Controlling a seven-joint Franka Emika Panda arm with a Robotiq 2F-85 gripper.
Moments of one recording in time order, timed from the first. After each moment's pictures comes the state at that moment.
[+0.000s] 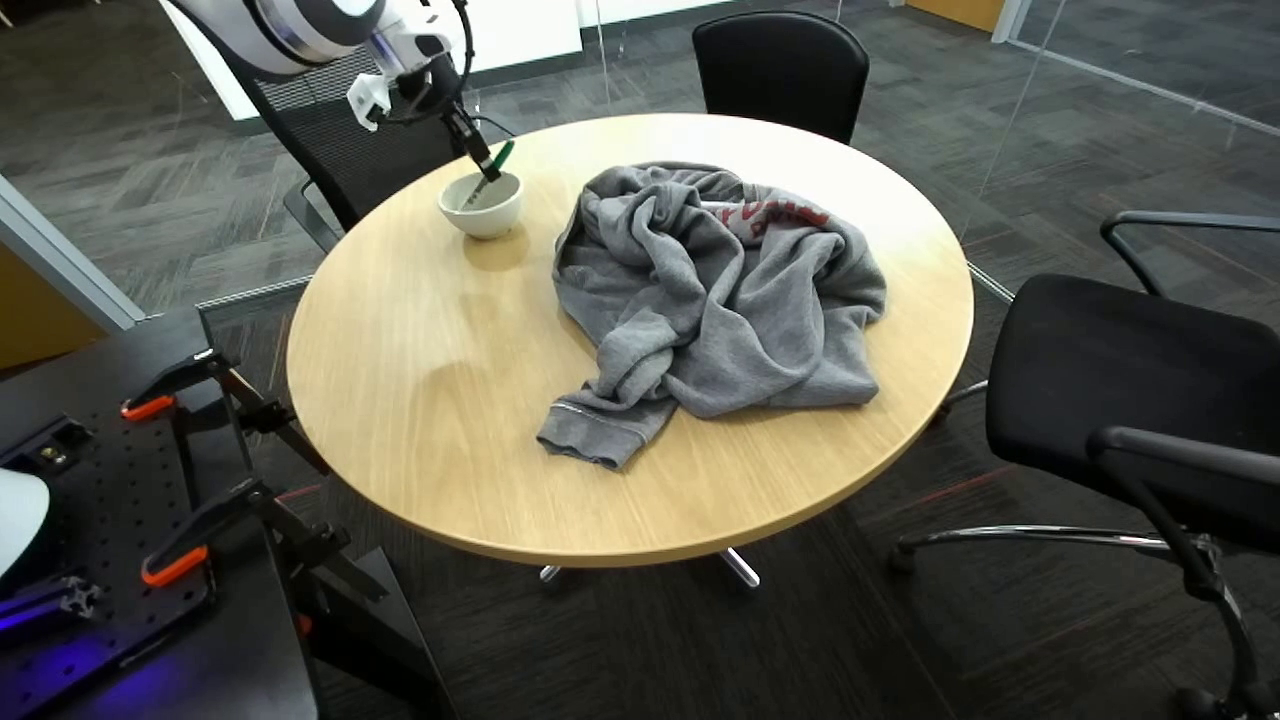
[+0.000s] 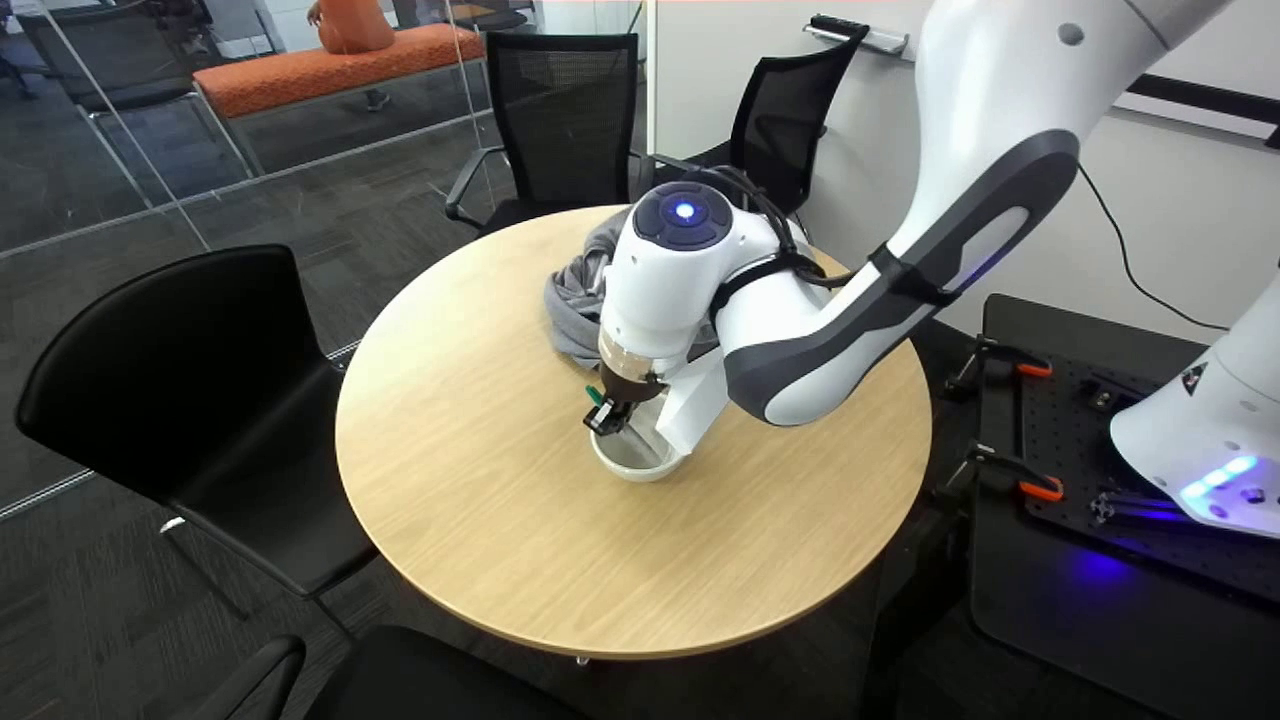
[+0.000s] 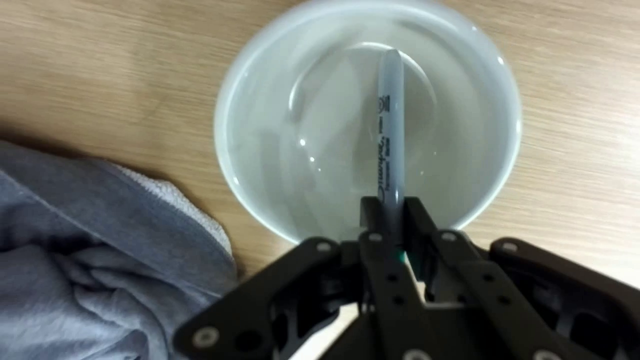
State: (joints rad) arm 0.67 0.68 -0.29 -1.95 -0.18 2.80 0.78
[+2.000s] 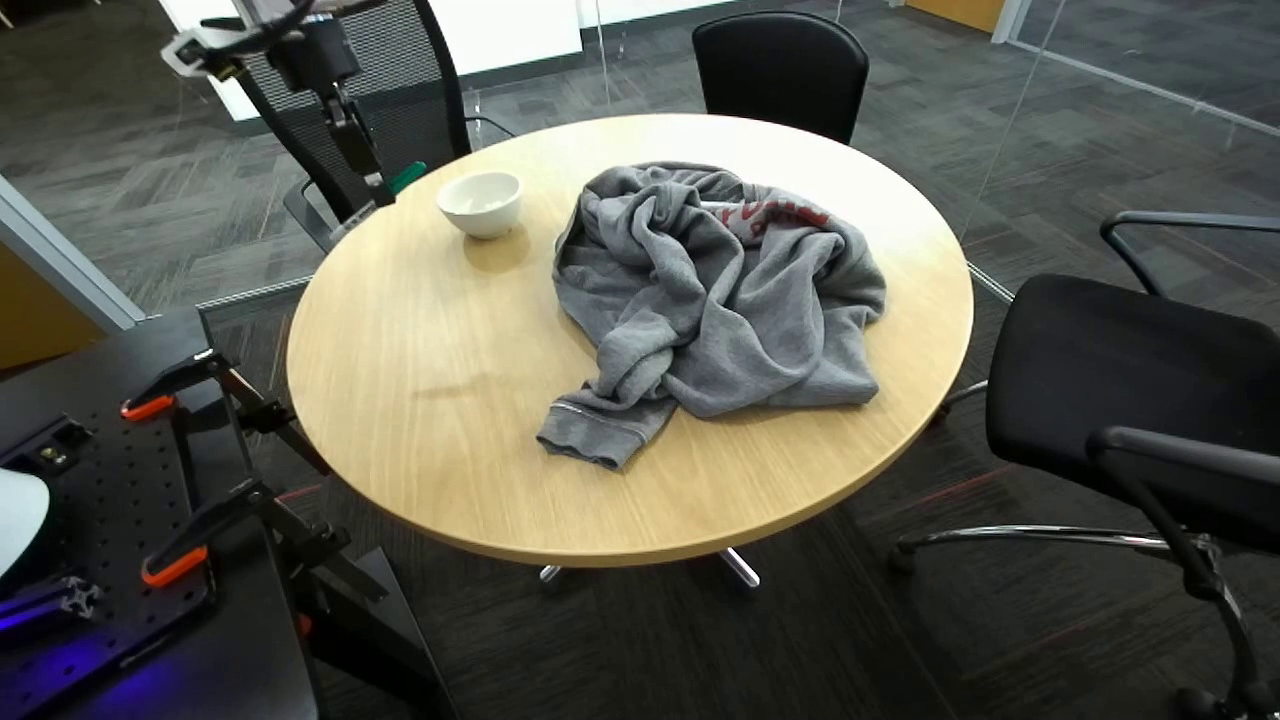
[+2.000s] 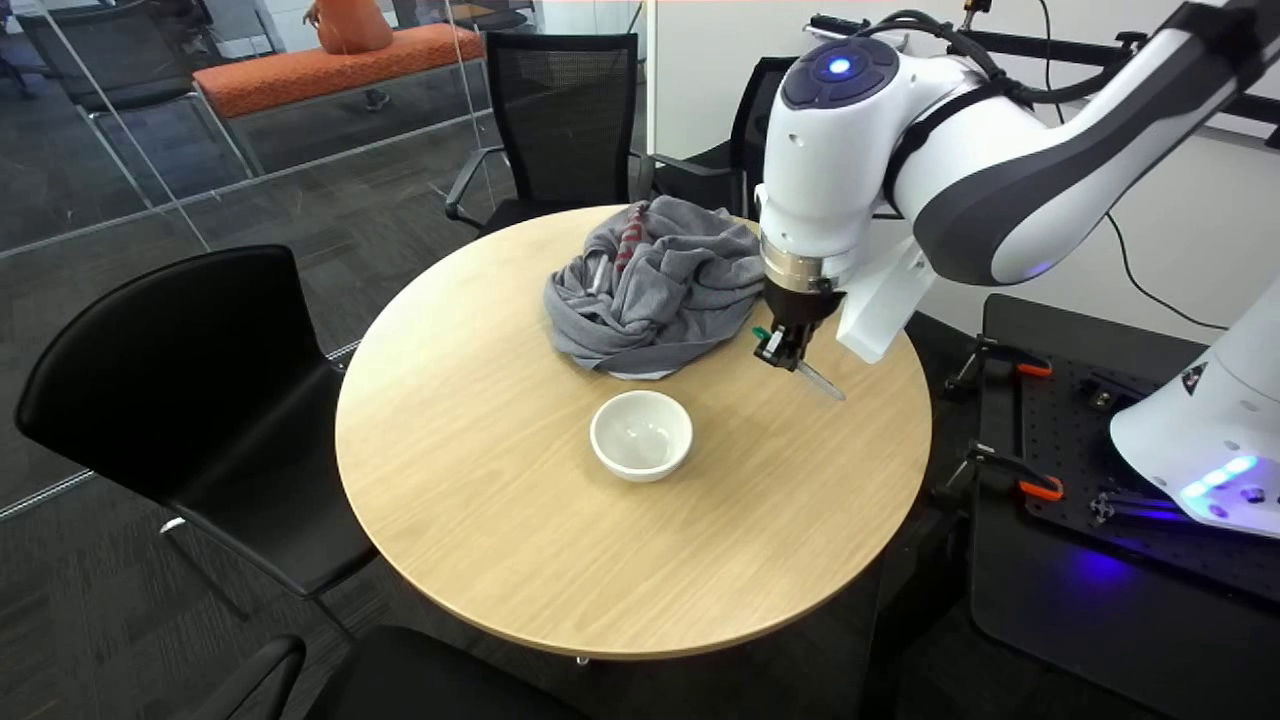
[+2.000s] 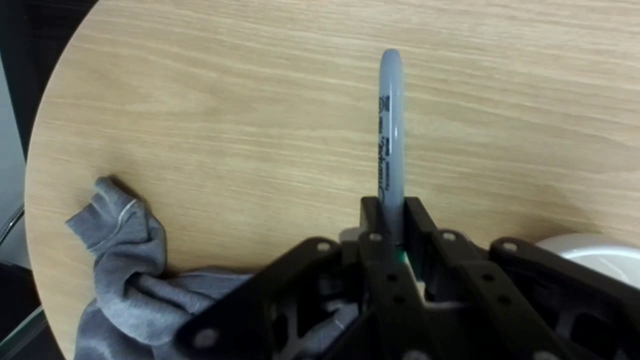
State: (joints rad) arm 0.31 0.15 0.02 -2.42 -0.36 2.43 0.87
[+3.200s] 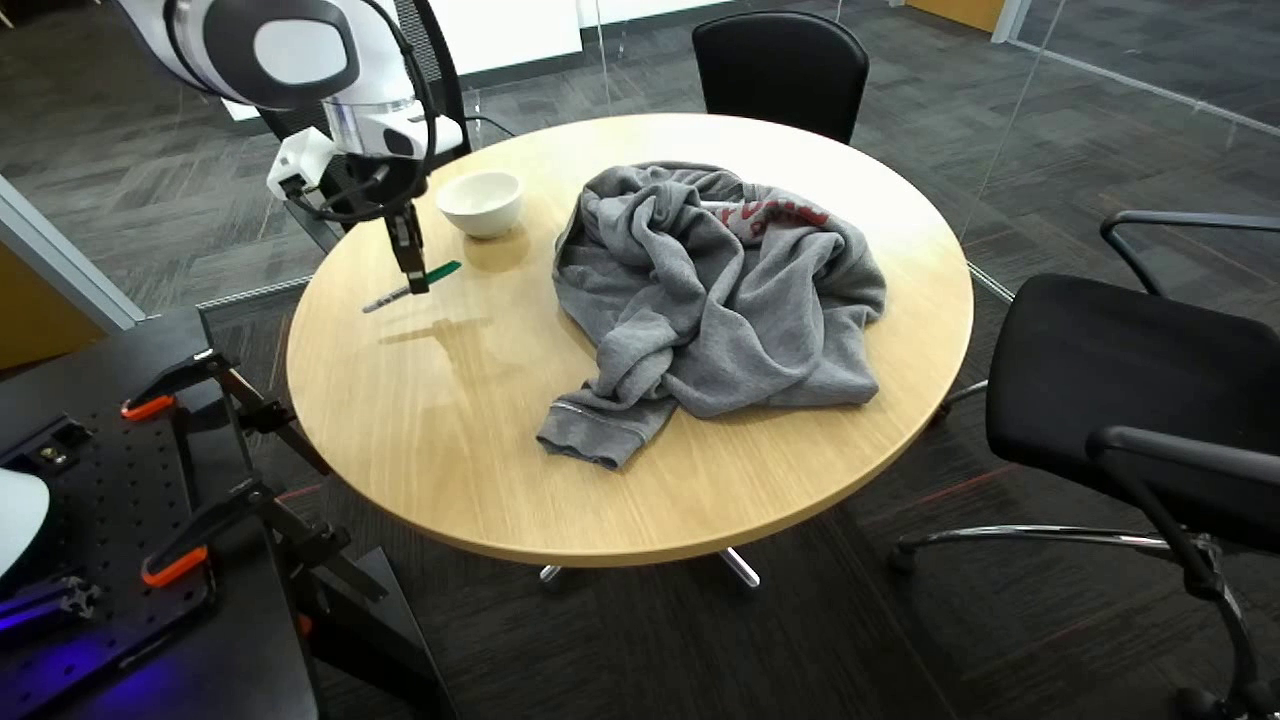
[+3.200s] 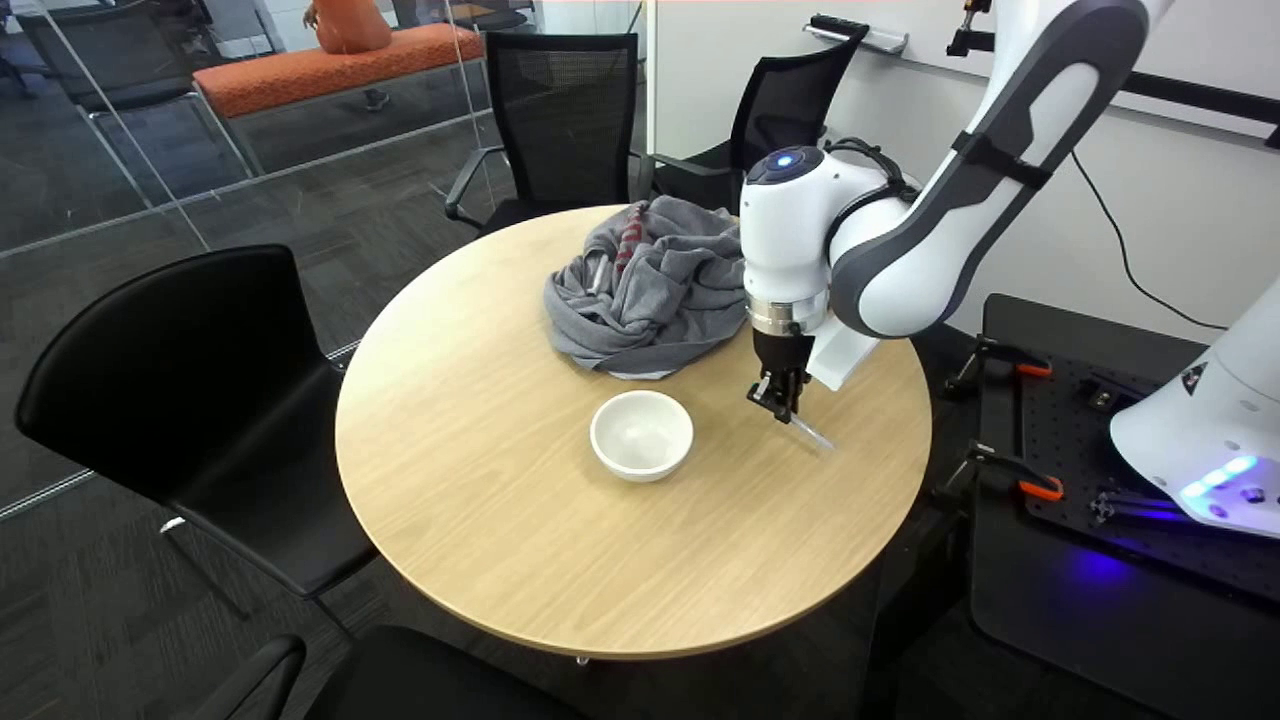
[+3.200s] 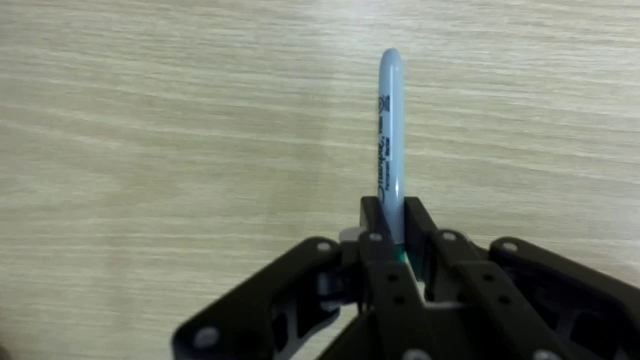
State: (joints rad) arm 0.19 0.44 0.03 -2.38 -0.04 2.65 0.56
